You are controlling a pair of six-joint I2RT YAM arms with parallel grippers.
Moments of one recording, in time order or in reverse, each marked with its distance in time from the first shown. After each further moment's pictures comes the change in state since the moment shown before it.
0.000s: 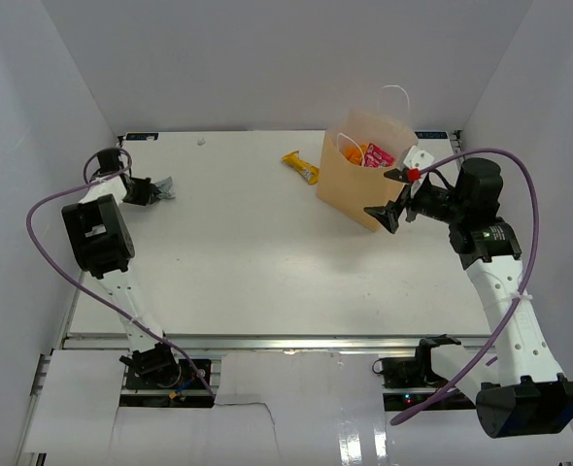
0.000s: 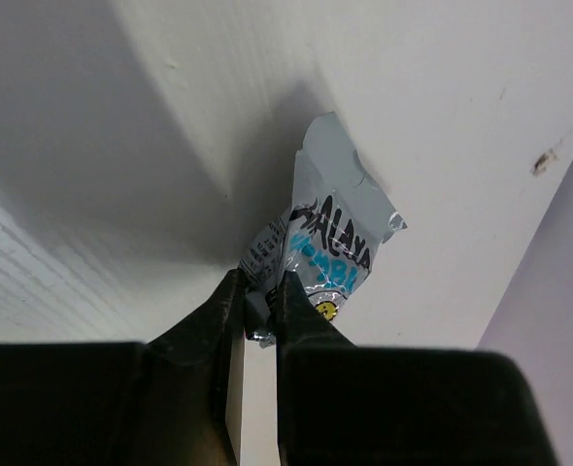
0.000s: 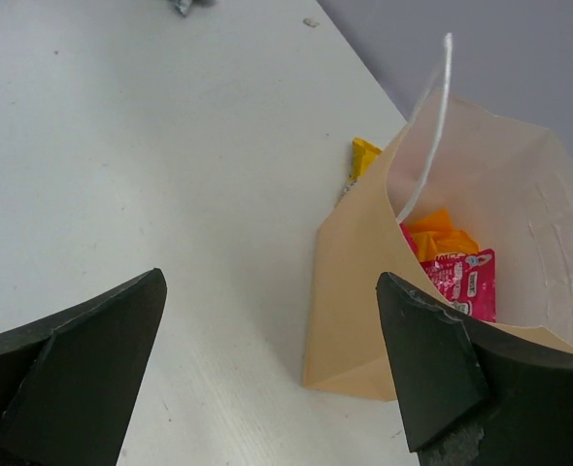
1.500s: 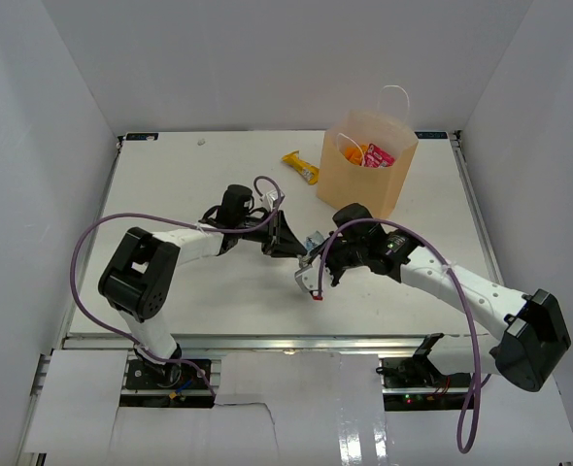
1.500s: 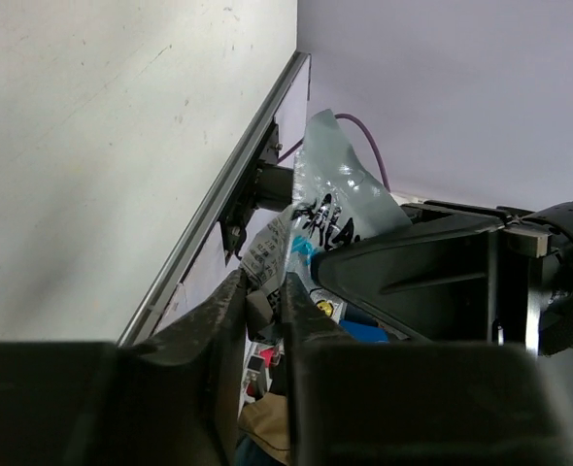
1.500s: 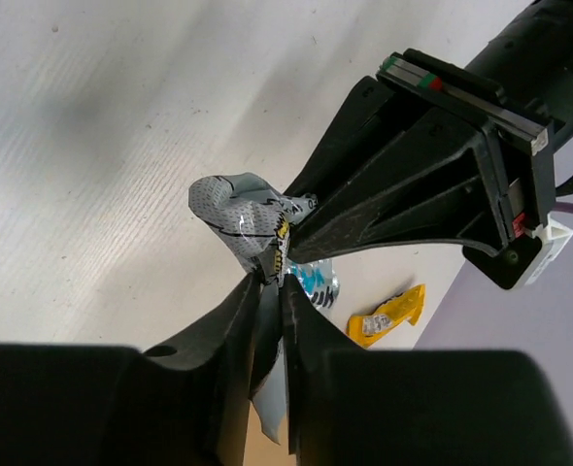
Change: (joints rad) left arm -0.808 -0.435 -0.698 0.670 0.880 0.089; right arm 0.686 0.254 -0.146 -0.161 0.436 -1.056
